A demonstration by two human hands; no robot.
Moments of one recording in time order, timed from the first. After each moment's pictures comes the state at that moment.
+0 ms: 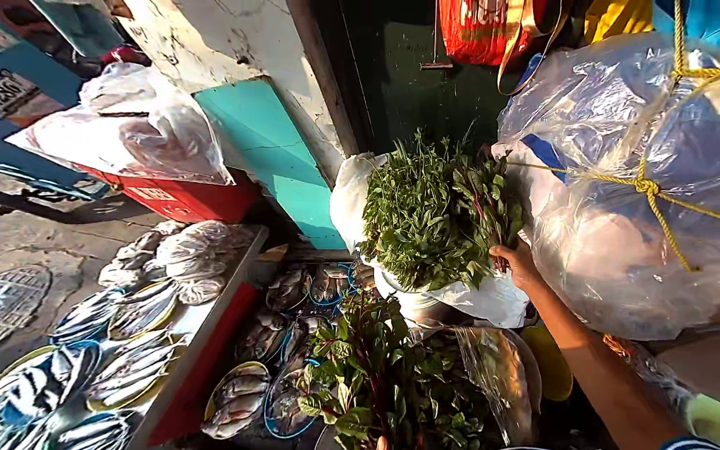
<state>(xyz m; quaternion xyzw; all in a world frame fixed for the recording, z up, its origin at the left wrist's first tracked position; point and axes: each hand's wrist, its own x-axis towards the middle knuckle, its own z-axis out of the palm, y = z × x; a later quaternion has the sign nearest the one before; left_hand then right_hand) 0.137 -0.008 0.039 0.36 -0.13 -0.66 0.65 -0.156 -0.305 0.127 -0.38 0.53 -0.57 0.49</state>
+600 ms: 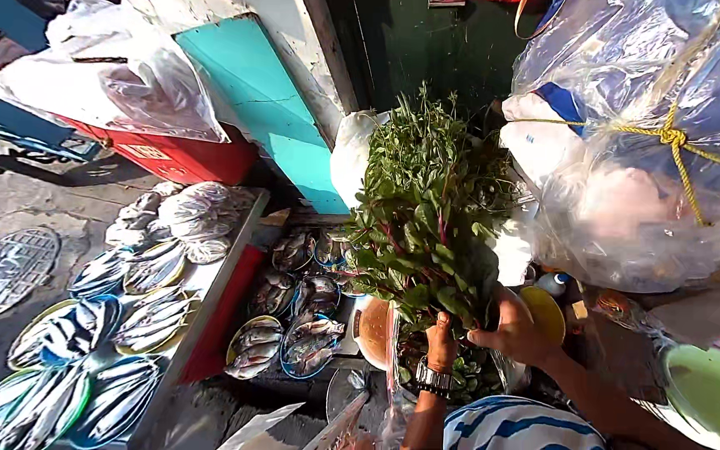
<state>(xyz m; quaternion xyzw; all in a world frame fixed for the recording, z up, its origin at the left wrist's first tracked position) 0.053 -0.103 0.070 0.41 -0.21 -0.58 0.67 -0.086 -0.110 0.157 -0.59 0.53 -0.38 0.47</state>
